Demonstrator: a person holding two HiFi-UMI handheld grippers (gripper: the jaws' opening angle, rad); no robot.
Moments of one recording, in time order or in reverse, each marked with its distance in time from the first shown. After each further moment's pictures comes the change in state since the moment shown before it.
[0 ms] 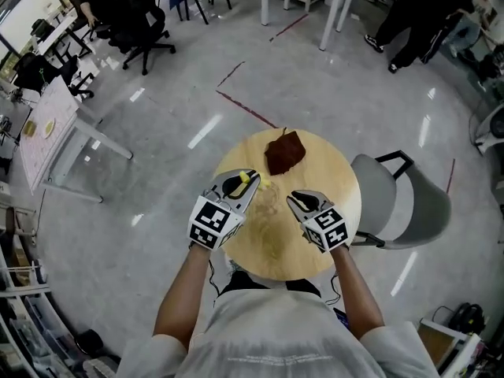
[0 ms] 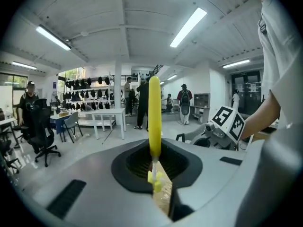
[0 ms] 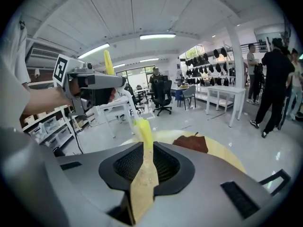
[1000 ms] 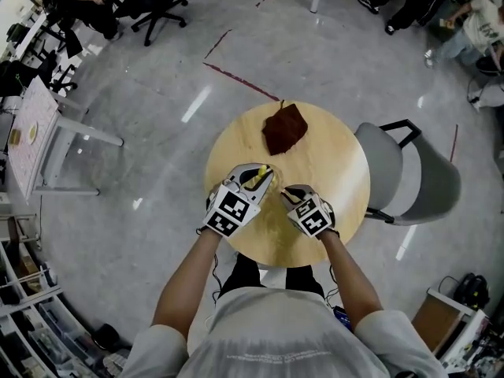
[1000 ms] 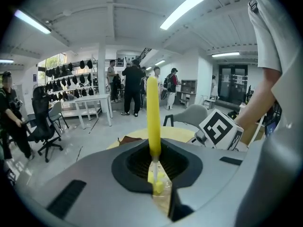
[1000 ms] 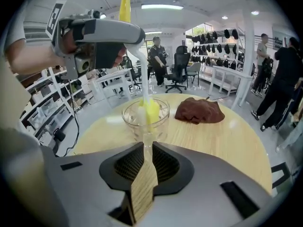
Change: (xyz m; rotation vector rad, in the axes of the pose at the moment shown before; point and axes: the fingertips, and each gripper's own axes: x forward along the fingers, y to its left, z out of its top) left arm 0.065 -0.031 -0.097 0.052 0.184 -0.198; right arm 0.082 0.006 -0.119 -0.026 0.283 0.000
